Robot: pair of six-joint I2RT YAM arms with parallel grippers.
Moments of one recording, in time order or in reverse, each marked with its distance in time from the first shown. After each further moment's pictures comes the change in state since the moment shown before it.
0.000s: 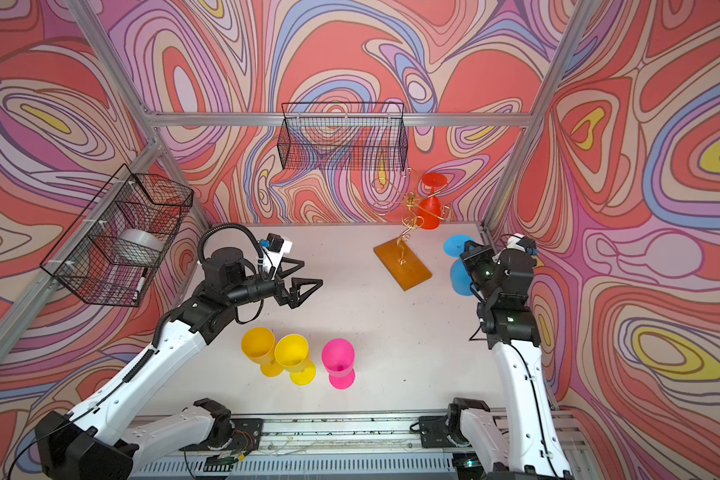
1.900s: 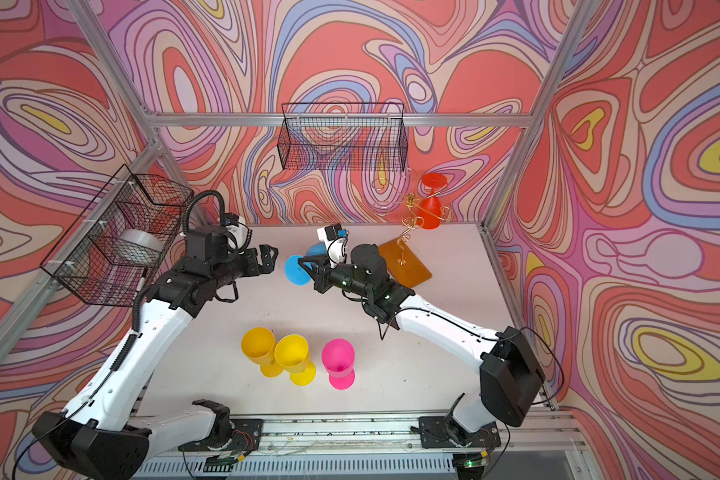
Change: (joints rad) left arm 0.167 0.095 0.322 -0.507 -0.609 -0.226; right arm 0.902 0.603 0.193 0.557 -0.168 -0.621
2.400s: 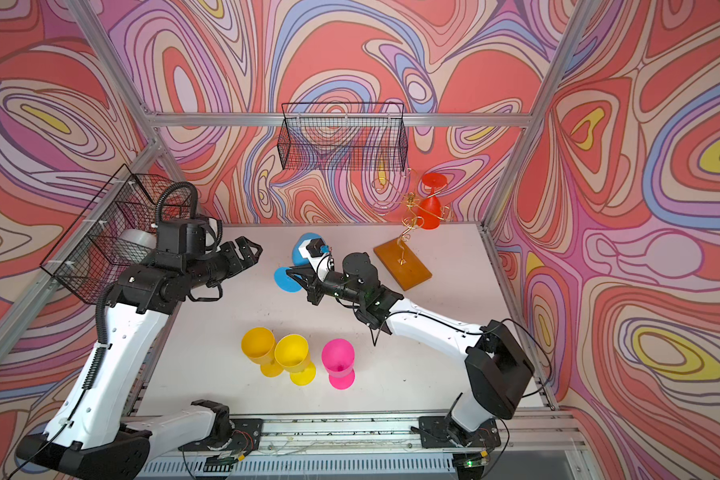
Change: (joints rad) left arm 0.035 -0.006 0.230 -0.332 0.091 -0.359; right arm 0.034 0.053 -0.048 0.151 -0.053 -0.293
